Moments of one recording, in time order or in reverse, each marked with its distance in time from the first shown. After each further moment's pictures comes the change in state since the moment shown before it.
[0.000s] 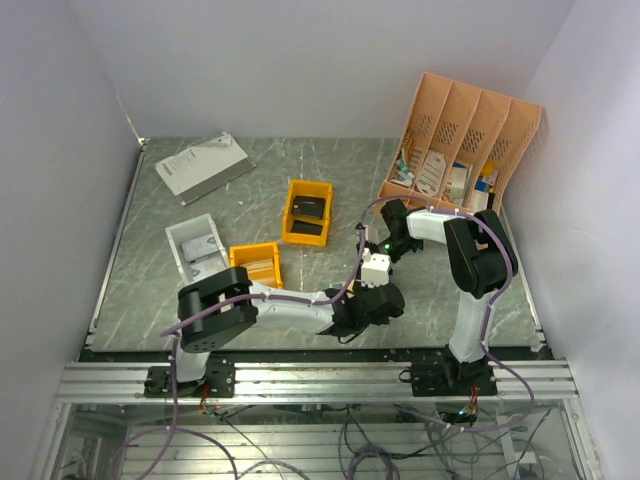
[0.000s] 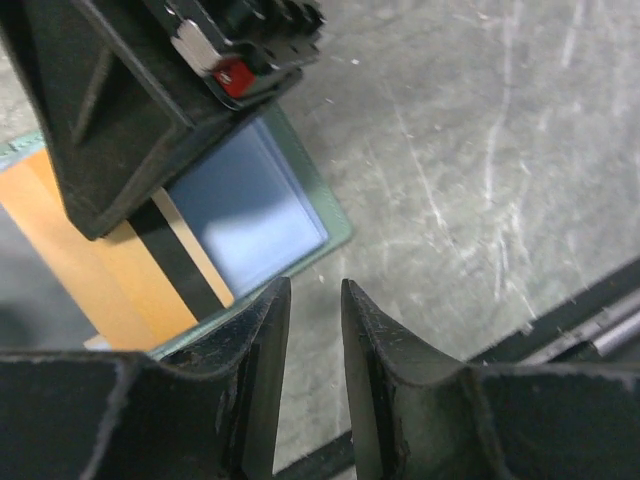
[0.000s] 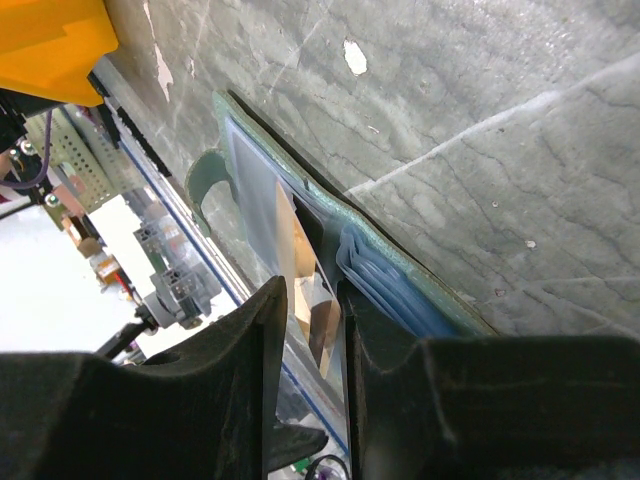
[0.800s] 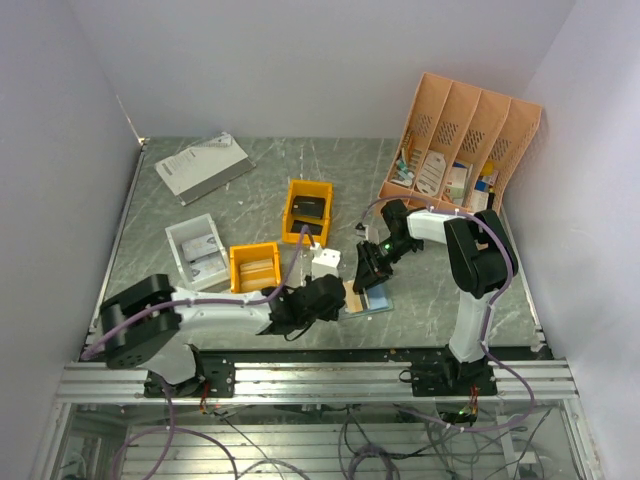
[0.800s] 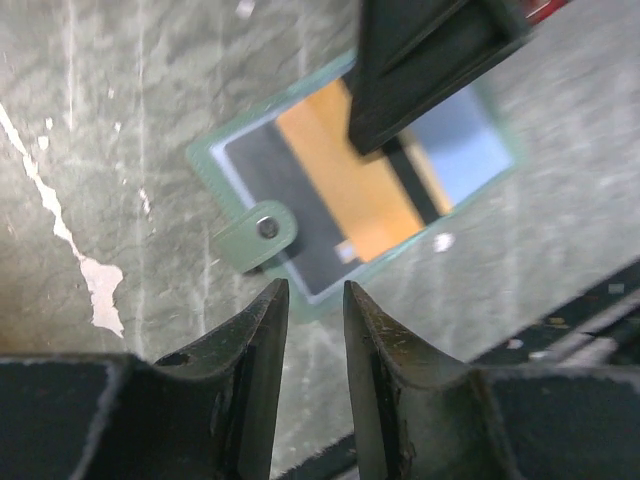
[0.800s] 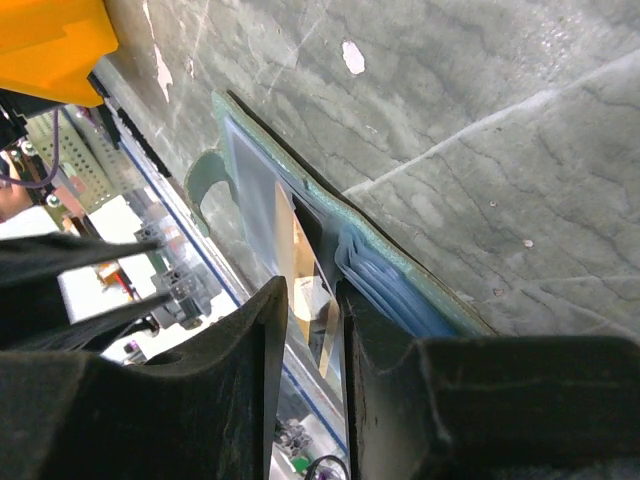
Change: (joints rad) left arm 0.122 -0.335 -0.397 0.007 0.050 0.160; right arm 0.000 0.000 -0.003 0.003 0.000 0.000
